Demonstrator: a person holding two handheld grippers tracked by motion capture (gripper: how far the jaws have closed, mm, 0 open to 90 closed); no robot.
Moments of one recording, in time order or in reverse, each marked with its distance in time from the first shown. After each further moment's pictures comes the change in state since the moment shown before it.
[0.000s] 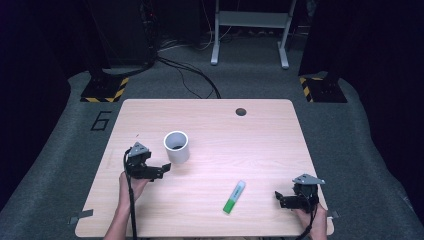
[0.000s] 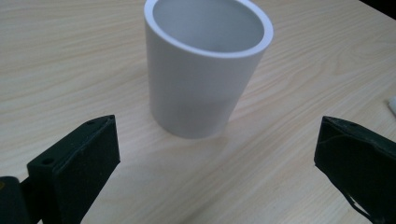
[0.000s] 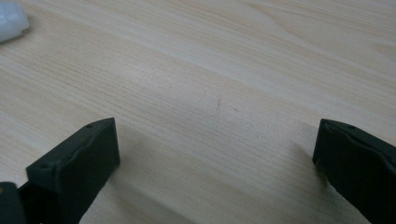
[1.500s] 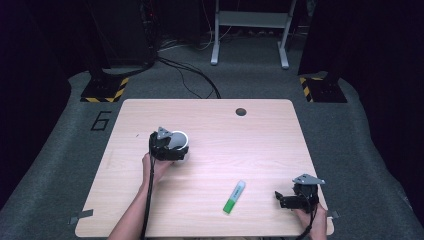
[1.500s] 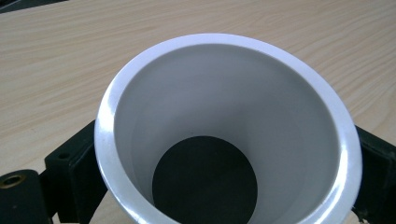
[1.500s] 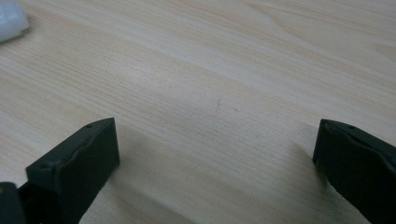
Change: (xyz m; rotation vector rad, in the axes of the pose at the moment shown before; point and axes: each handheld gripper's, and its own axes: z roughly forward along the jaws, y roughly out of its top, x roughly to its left) left arm -0.006 0.036 0.079 0.016 0.094 0.068; right arm 0.000 0.000 0.000 -0.001 -0.001 -0.001
